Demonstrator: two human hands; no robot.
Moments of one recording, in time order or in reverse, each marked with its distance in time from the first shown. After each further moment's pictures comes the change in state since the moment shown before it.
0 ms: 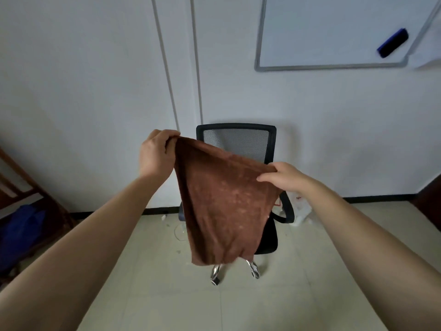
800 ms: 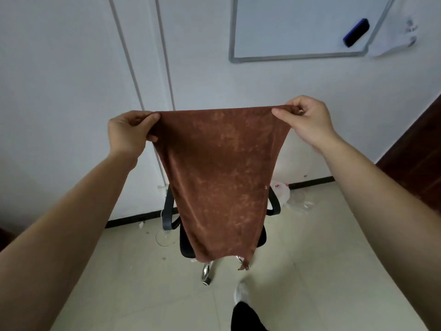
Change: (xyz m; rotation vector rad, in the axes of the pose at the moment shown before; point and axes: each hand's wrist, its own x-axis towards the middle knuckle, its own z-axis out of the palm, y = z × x) left_hand 0.093 -0.022 0.007 -0.601 -0.107 -0.394; right_hand 0.019 -0.057 -0.077 0.281 0.684 -0.229
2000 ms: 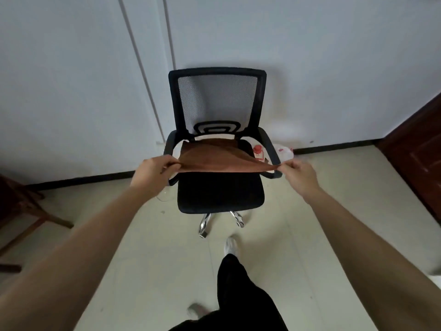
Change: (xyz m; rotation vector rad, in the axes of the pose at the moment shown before) left_hand -0.105 -0.165 0.009 0.685 -0.456 0.045; right_hand -0.135 0.172 0.038 -0.197 -0.180 0.535
